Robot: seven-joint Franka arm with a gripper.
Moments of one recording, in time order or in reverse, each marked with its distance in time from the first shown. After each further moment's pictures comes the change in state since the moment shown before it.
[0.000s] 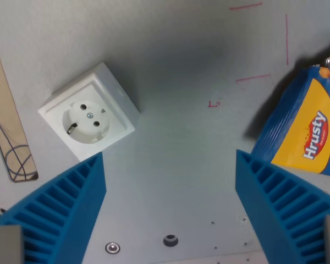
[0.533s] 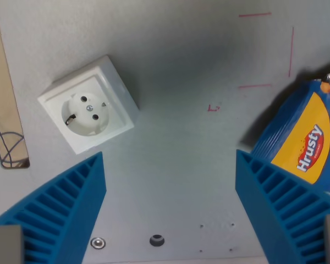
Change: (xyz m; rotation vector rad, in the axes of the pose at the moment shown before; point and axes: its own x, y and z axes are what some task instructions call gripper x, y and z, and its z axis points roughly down) arm 0.000 0.000 0.000 0.000 0.000 -0.097
